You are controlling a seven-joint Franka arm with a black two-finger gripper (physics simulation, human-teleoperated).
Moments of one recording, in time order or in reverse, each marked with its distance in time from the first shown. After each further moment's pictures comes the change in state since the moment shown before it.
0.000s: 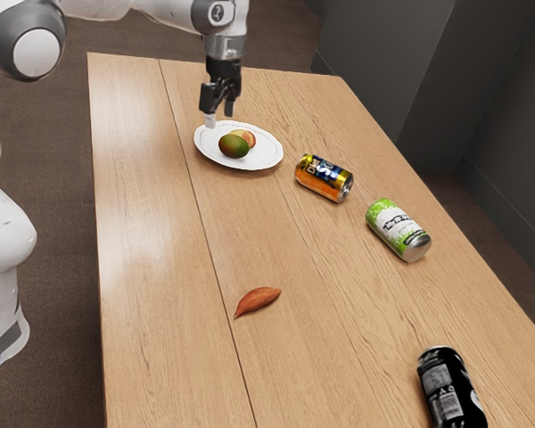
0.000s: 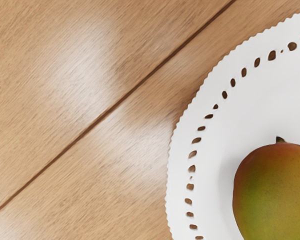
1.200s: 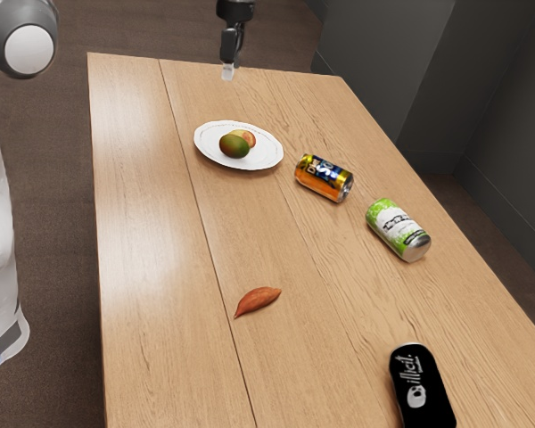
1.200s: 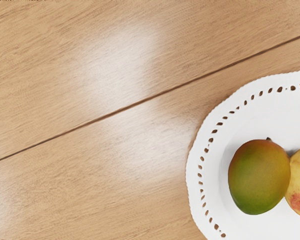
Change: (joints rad) arm -0.449 -0.013 0.399 0.333 0.044 -0.315 -0.454
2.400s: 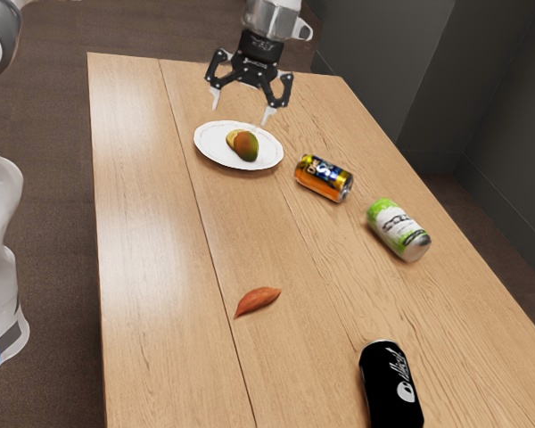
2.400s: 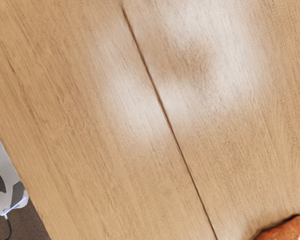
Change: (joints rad) arm -0.385 -0.113 -0.032 -0.053 0.049 -0.214 1.072
